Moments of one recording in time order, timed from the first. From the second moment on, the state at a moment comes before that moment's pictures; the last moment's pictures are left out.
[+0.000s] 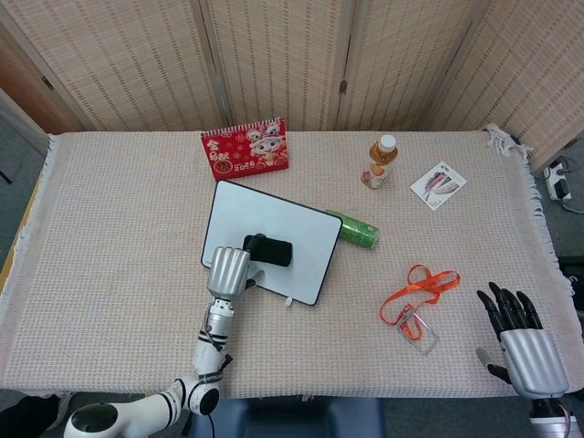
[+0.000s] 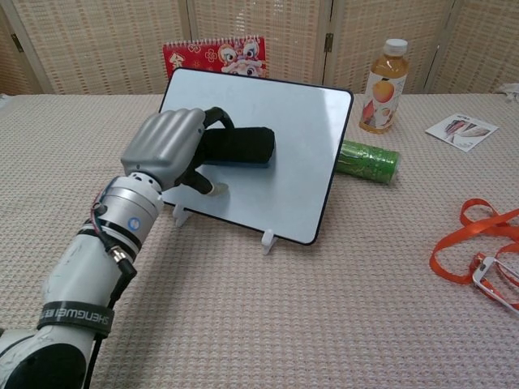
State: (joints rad) left arm -0.75 -2.19 -0.32 -0.83 1.36 1.37 0.31; right arm -0.03 -1.09 -0.05 -1.79 -1.61 1.51 -0.26
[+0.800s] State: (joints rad) left arm -0.66 -2.06 -0.25 -1.08 1.41 1.44 0.38; right arm -0.03 -1.10 -0.04 -1.78 -1.61 1.50 -0.28
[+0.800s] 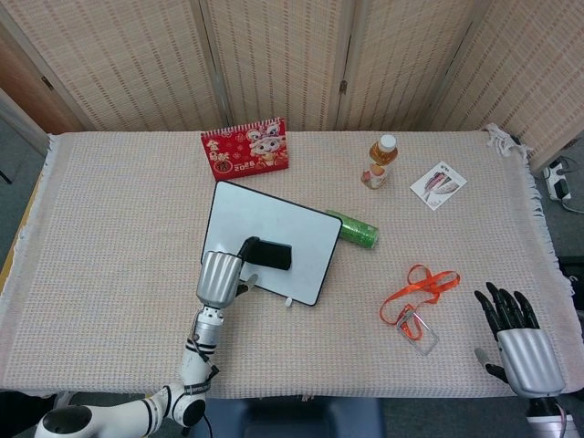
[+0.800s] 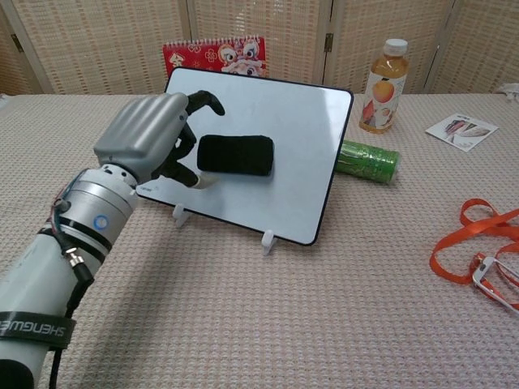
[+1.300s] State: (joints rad) left arm -0.37 -1.61 0.02 -1.49 1.54 1.64 0.40; right arm -0.02 -1.13 -0.04 -1.78 -1.58 1.47 -0.33
